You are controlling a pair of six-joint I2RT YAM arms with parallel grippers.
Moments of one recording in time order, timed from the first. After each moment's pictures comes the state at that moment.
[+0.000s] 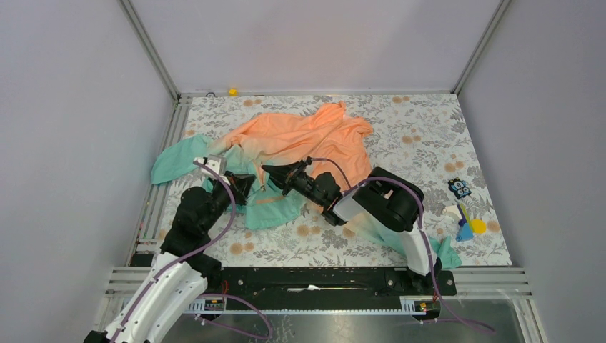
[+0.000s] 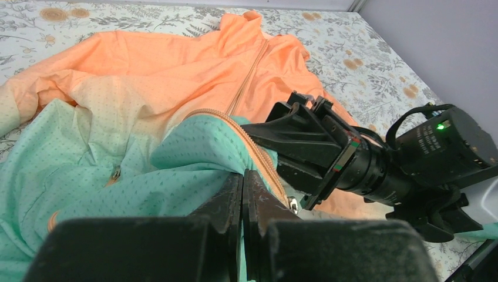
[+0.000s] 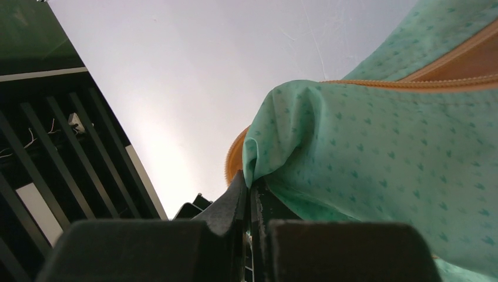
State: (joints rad) left arm -0.40 0.48 0.41 -0.03 0.11 -0.31; right arm 0.91 2.12 0.88 1.41 -0.07 2.10
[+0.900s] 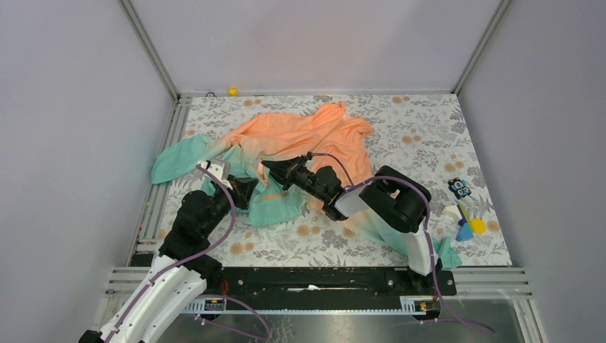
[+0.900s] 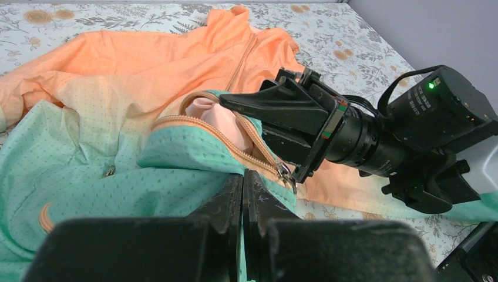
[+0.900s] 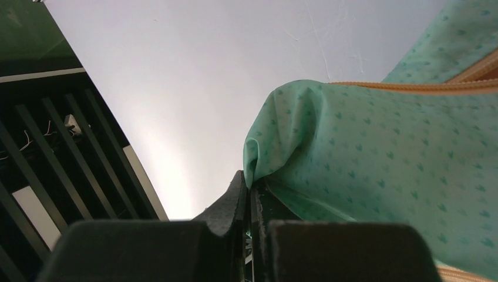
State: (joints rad) left arm -0.47 0.44 0.41 -0.07 0.07 -0.29; right arm 0.89 2.06 0.89 1.33 -0.10 2.10
